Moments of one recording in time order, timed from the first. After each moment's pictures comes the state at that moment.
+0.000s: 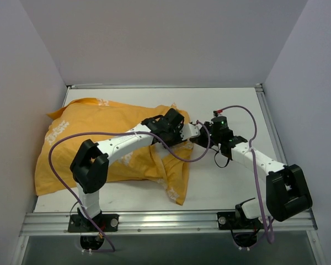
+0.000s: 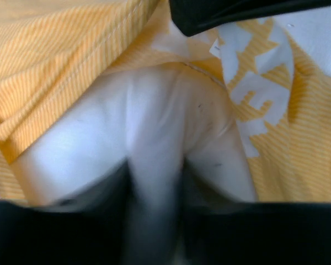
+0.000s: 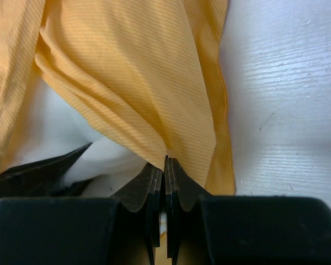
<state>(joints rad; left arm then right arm) -0.85 1.88 1.54 -0.64 -0.02 0.53 0.36 1.37 0.74 -0.06 -0.17 0.84</state>
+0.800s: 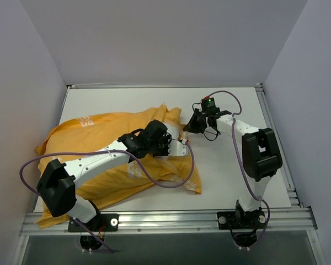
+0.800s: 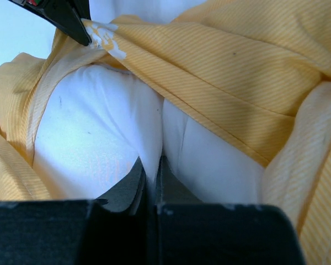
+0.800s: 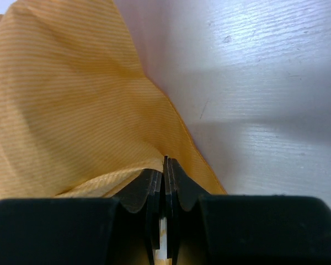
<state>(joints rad) -0.89 1.51 1.16 -0.46 0.06 0.81 0.31 1.83 1.20 -0.25 -0.24 0.76</state>
